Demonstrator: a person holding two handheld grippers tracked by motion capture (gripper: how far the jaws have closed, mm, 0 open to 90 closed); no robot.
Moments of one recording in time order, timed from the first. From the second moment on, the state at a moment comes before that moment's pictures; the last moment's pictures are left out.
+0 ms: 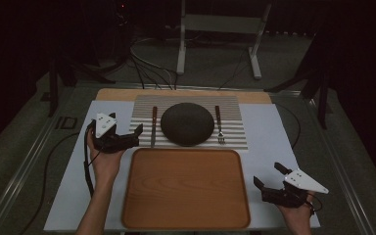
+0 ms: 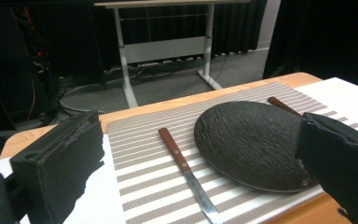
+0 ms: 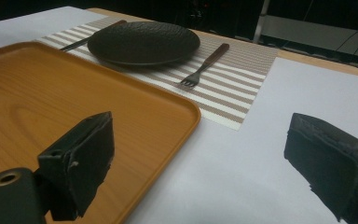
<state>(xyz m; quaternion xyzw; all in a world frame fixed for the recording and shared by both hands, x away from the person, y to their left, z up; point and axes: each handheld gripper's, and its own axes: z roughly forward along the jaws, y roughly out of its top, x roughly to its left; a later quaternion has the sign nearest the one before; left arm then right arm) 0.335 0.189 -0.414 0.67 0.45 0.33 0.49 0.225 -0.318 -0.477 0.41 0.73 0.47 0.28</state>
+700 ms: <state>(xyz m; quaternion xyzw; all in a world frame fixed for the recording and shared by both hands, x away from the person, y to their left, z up) 0.374 0.186 -0.422 0.66 0.47 0.31 0.49 0.224 -0.319 -0.477 0.41 0.73 0.47 0.28</state>
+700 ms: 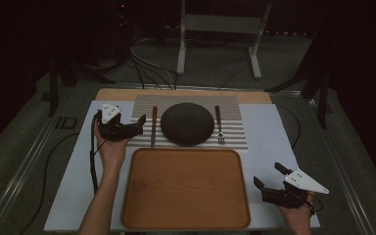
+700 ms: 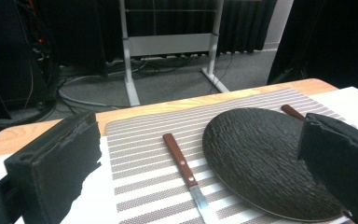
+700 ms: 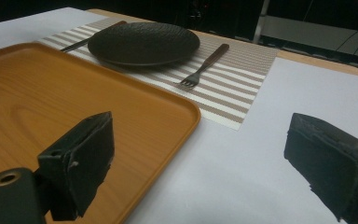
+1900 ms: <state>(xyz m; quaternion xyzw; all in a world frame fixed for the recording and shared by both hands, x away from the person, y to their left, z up) 0.435 0.151 -0.455 0.69 0.52 0.29 0.41 0.223 -0.319 -0.478 0.41 0.72 0.47 0.28</state>
